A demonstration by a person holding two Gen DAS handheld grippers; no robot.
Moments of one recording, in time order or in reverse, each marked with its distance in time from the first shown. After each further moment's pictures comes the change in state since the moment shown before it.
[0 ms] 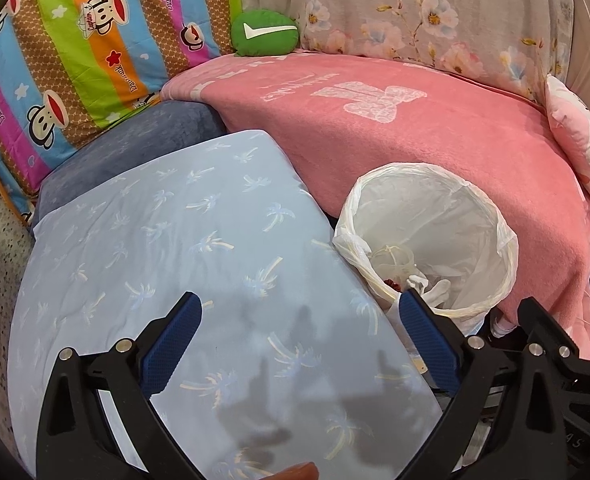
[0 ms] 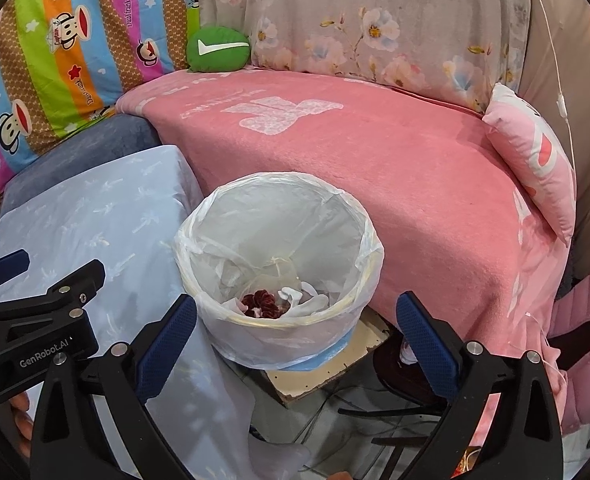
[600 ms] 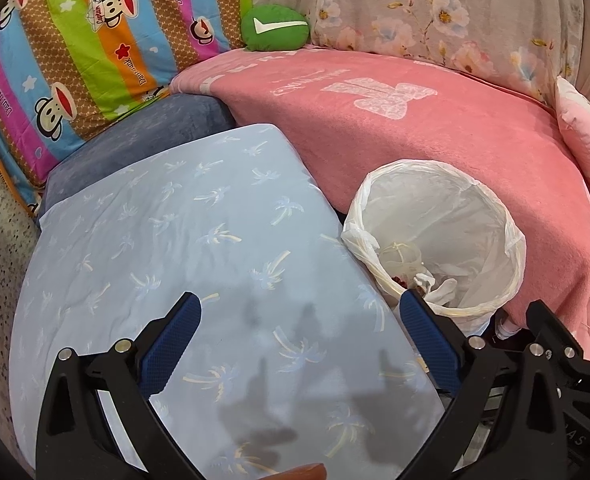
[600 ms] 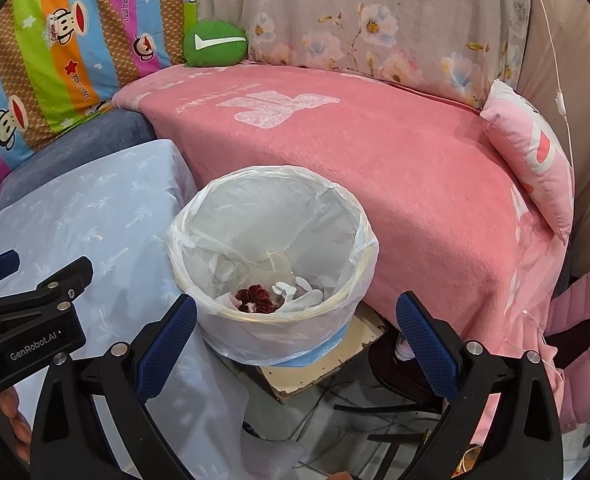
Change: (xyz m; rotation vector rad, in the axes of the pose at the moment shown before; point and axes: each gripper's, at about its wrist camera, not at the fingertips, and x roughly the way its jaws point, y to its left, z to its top) left arm 0.002 0.001 -0.002 -0.025 0.016 0.031; right arm 0.004 -0.005 -0.001 -0.005 0.017 -0.012
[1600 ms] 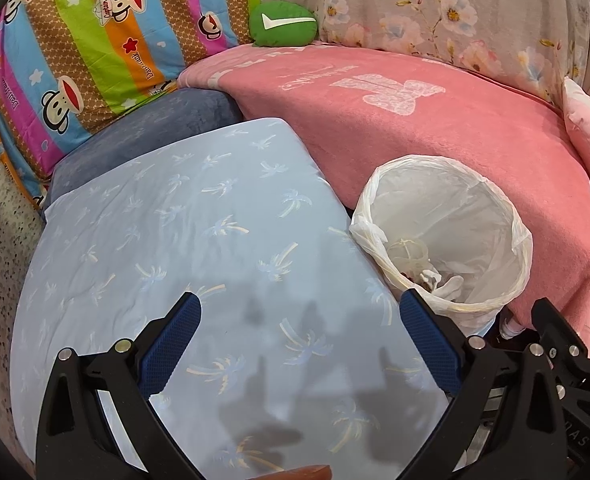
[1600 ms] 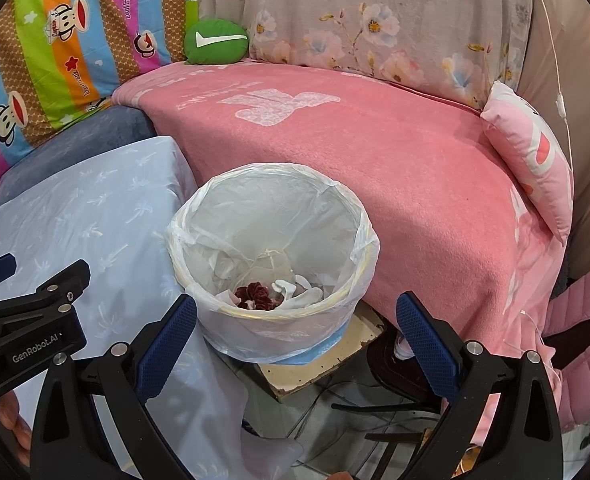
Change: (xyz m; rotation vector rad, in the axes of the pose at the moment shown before) left arm 0.001 0.000 -0.004 -0.018 0.011 0.024; right arm 0.001 0.002 -0.001 -0.008 0.002 -0.002
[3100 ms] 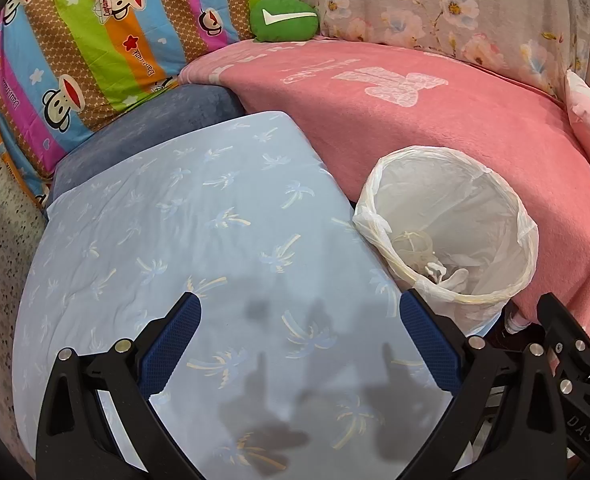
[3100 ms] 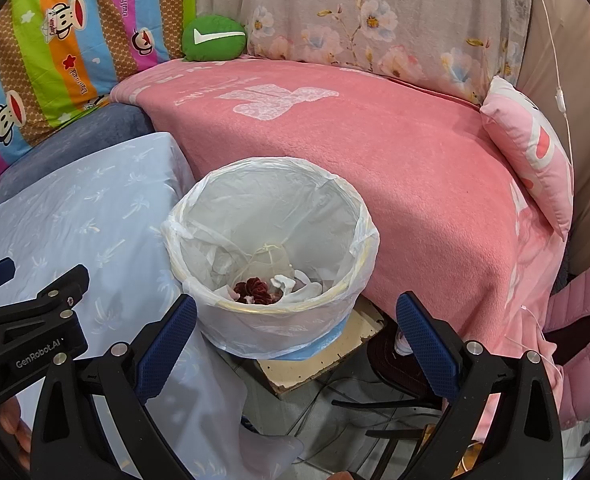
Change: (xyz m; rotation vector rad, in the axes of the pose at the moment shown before) left arm 0.003 -0.002 -0.007 0.009 0.014 0.013; right arm 0.002 0.000 -0.005 0.004 0.012 -0.005
